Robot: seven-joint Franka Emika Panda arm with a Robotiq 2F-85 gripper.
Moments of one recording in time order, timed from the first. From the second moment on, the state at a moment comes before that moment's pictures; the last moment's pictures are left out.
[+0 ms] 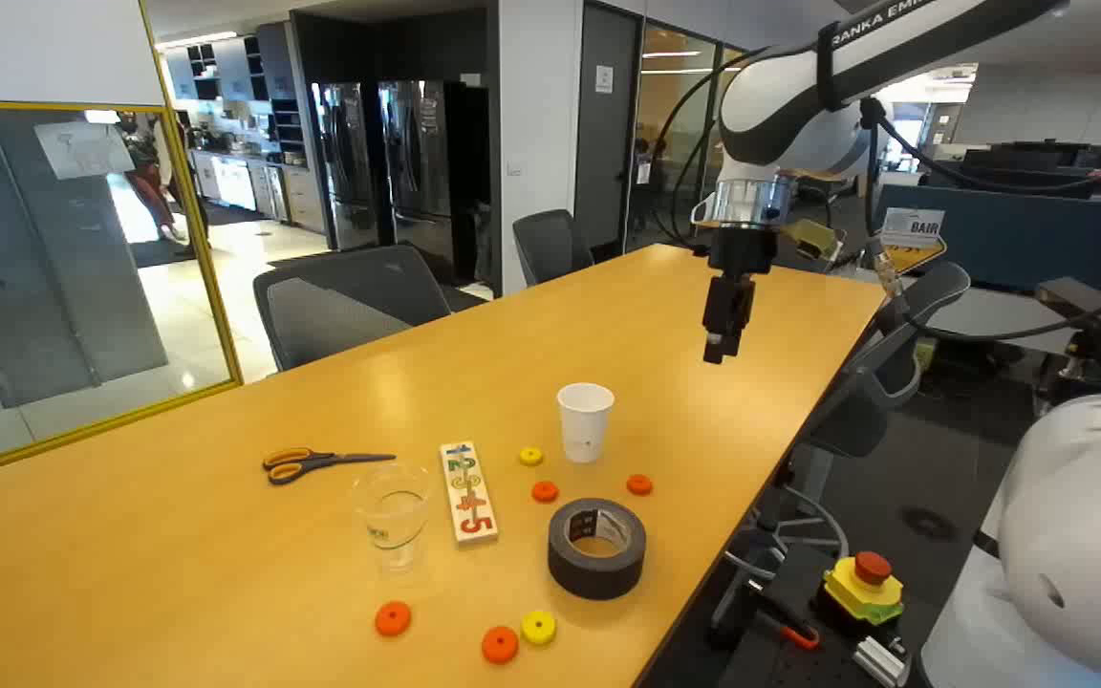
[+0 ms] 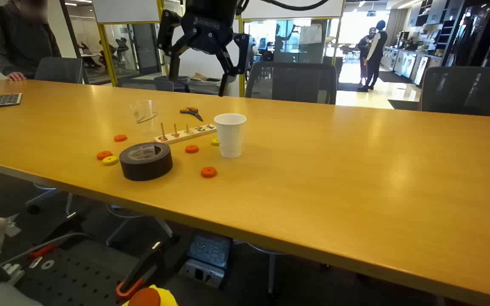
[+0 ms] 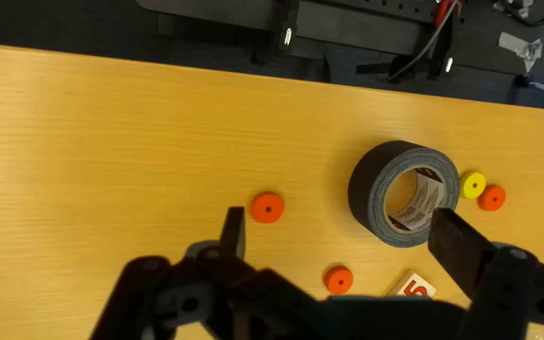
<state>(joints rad) -0.05 -0.46 -0.41 -2.44 -0.02 1.84 -0.57</state>
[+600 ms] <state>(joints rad) -0.06 -0.46 -0.39 -2.44 -0.02 1.85 -0.56</state>
